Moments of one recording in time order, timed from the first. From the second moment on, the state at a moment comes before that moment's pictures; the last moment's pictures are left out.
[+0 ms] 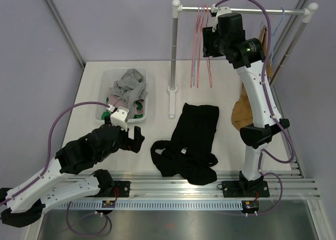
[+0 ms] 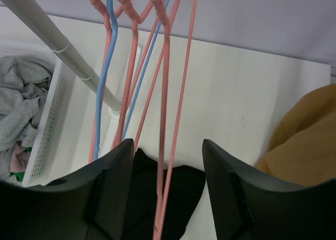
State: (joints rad) left arm -1.00 0.63 0.92 -0.86 -0.41 -0.38; right arm 0.42 1.98 2.59 -1.10 0.19 0.09
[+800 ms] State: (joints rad) left arm -1.12 1.54 1.03 -0.38 -0.28 -0.55; right arm 0.42 0.80 1.39 -0.90 -0.07 0.31
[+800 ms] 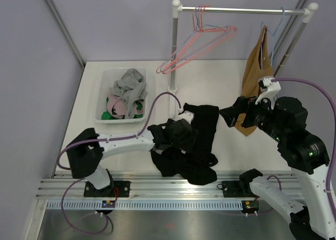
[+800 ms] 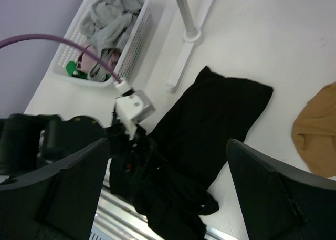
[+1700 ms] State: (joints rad) left arm -1.17 1.48 1.23 -0.67 -0.52 -0.60; right arm 0.42 0.63 1.30 -0.88 -0.23 0.31
